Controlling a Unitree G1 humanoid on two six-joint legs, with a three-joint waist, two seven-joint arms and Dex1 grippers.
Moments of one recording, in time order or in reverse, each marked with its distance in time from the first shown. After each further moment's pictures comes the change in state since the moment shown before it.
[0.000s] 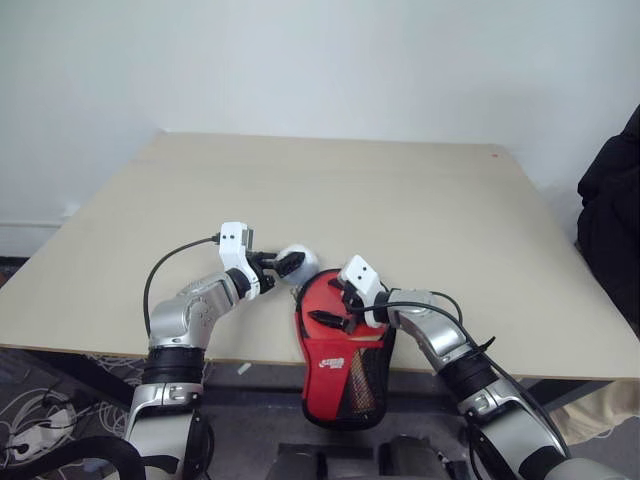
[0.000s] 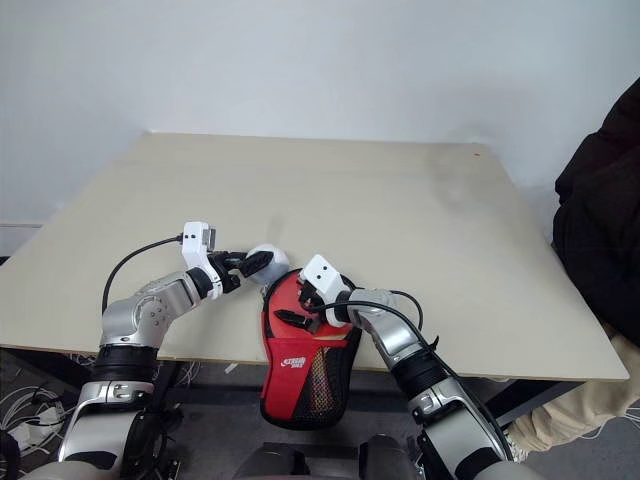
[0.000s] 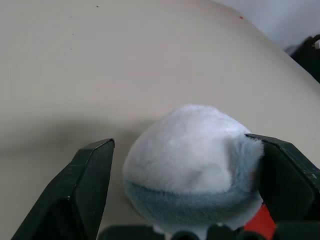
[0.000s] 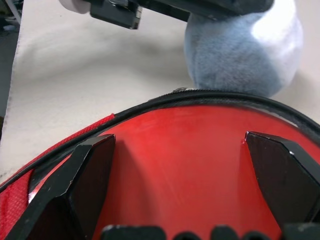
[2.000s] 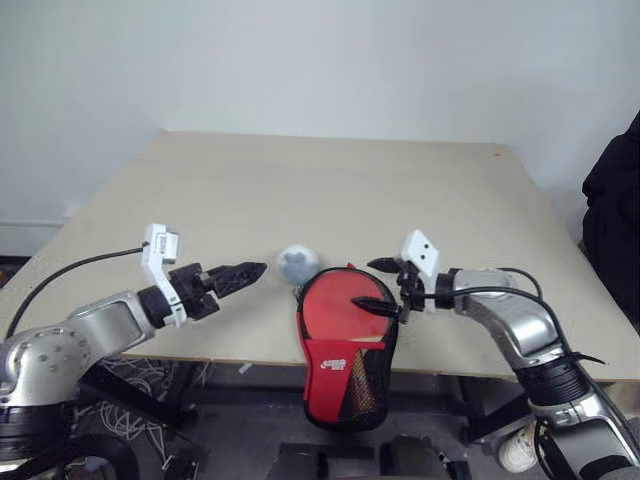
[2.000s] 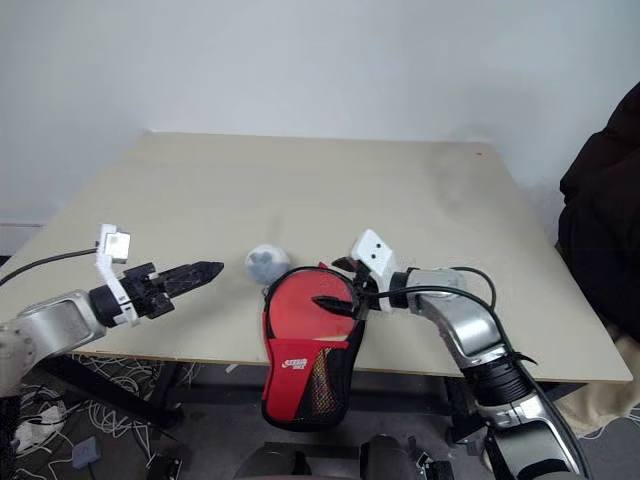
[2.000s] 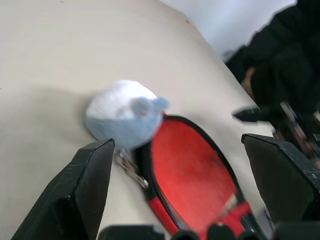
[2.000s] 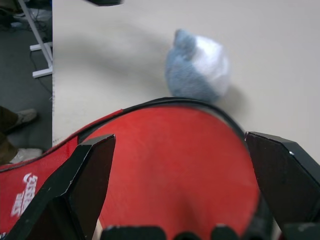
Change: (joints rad) left arm 0.288 0.432 0.142 -0.408 -0.783 0.268 0.142; right arm 0.056 -0.305 -0.073 -0.450 0.194 0.262 0.083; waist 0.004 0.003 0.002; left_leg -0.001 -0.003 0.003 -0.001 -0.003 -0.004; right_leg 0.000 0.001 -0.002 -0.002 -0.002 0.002
